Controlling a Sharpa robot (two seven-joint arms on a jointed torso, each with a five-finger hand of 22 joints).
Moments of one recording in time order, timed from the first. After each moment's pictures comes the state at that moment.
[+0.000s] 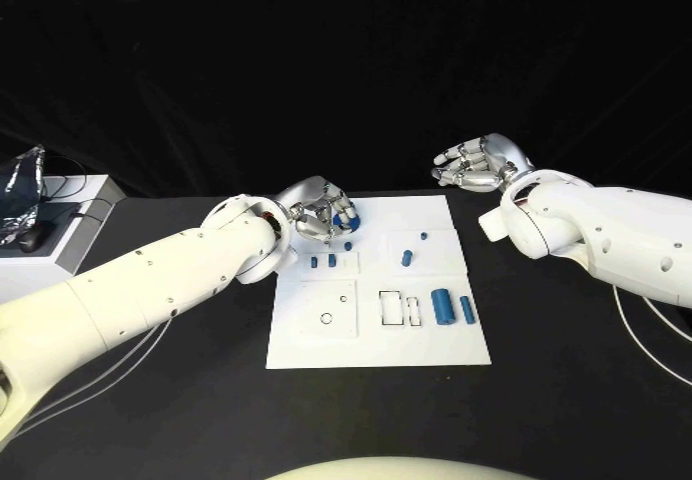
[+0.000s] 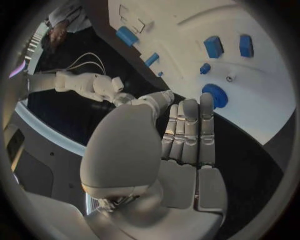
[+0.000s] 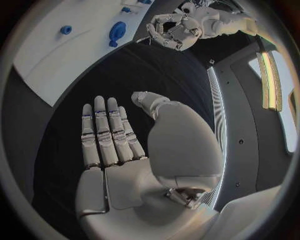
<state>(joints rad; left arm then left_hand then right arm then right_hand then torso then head) 1.11 -0.57 0.16 1.22 -1.22 -0.21 0.05 1.49 -0.27 0.55 0.17 0.18 0.83 0.16 0.30 0.54 0.88 0.11 0.56 0.25 1.07 0.04 1.07 0.69 0.17 0.90 0.14 0.94 0.75 1.34 -0.75 -0.12 1.25 -0.59 -0.49 0.15 1.27 -0.24 0.54 0.10 0.40 0.89 0.23 0.12 0.48 1.12 0.17 0.11 0.07 1.03 0.14 0.13 0.36 0.18 0.79 0.28 0.07 0.14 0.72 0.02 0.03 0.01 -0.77</state>
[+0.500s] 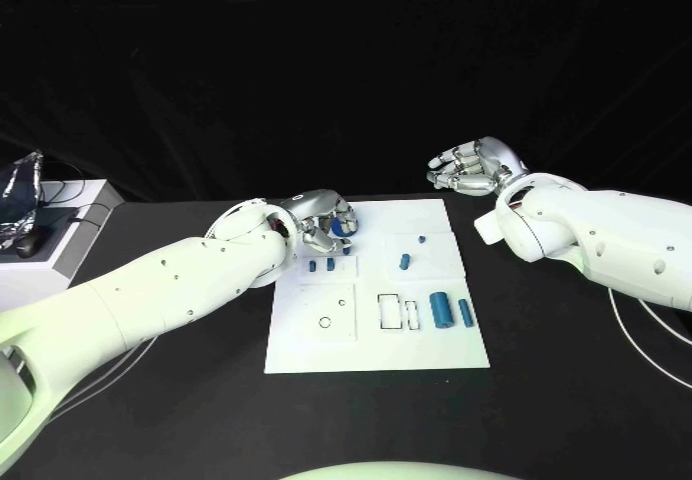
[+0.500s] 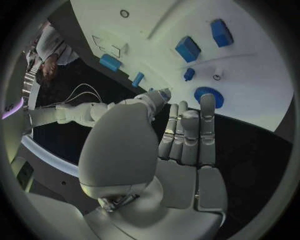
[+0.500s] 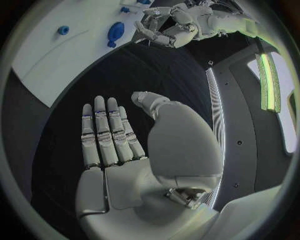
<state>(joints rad) 1.12 -0.50 0.14 1.14 -1.49 -0.18 0.07 1.44 -0.28 0.55 0.15 0.18 0.87 0.15 0.28 0.48 0.89 0.11 0.51 0.20 1.19 0.05 1.26 0.85 0.17 0.97 0.14 1.02 0.82 1.34 -0.75 -0.12 1.25 -0.60 -0.49 0.15 1.27 -0.24 0.54 0.10 0.40 0.89 0.23 0.12 0.48 1.12 0.17 0.11 0.07 1.03 0.14 0.13 0.36 0.18 0.79 0.28 0.07 0.14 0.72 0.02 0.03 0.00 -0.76</state>
